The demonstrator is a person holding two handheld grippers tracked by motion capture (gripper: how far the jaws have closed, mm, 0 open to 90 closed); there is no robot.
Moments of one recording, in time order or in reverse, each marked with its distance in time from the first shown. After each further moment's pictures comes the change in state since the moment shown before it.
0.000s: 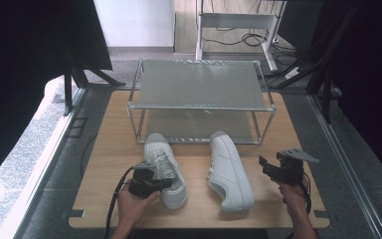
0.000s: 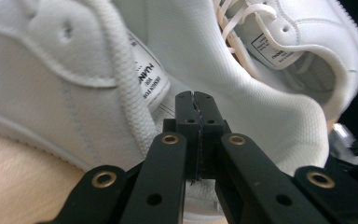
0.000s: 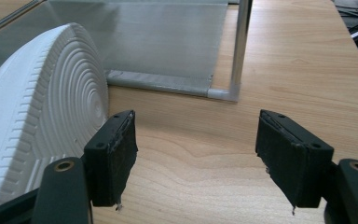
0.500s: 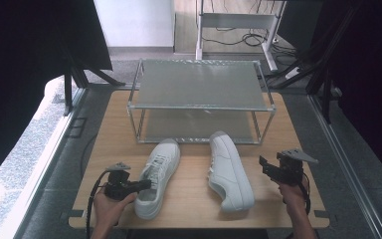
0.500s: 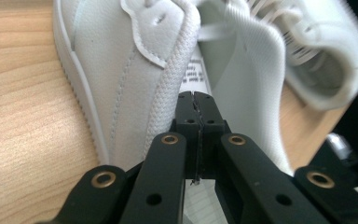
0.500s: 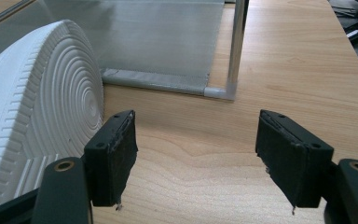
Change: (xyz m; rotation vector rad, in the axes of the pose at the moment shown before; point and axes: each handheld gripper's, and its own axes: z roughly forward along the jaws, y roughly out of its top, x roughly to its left) left arm 0.039 -0.019 -0.043 -0.038 0.005 -0.056; right arm 0.000 -0.002 0.002 0.002 -0.014 -0.002
